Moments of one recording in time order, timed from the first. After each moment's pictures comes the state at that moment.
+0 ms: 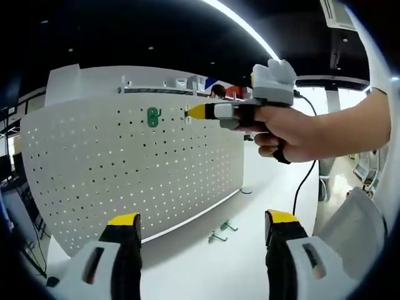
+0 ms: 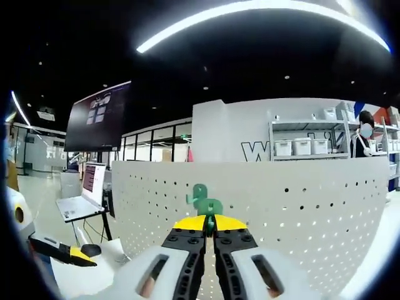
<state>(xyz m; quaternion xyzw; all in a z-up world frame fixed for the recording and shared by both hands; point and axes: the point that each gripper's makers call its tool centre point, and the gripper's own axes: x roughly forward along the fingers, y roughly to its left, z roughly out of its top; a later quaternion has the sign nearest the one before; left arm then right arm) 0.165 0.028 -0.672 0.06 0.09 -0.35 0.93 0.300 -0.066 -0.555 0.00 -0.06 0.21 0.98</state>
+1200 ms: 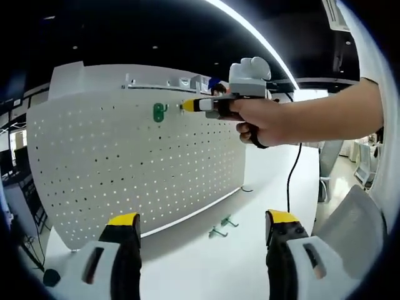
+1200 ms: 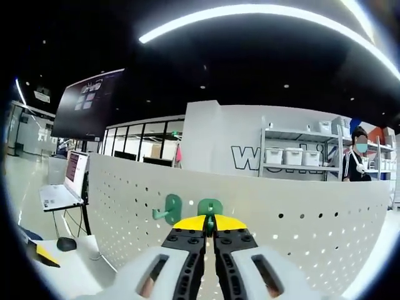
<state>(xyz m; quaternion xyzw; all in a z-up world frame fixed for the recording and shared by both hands) 0.158 0.037 -0.681 0.05 0.09 -0.35 0.93 0.347 -0.076 -0.543 -0.05 -0.07 0.17 0.98</state>
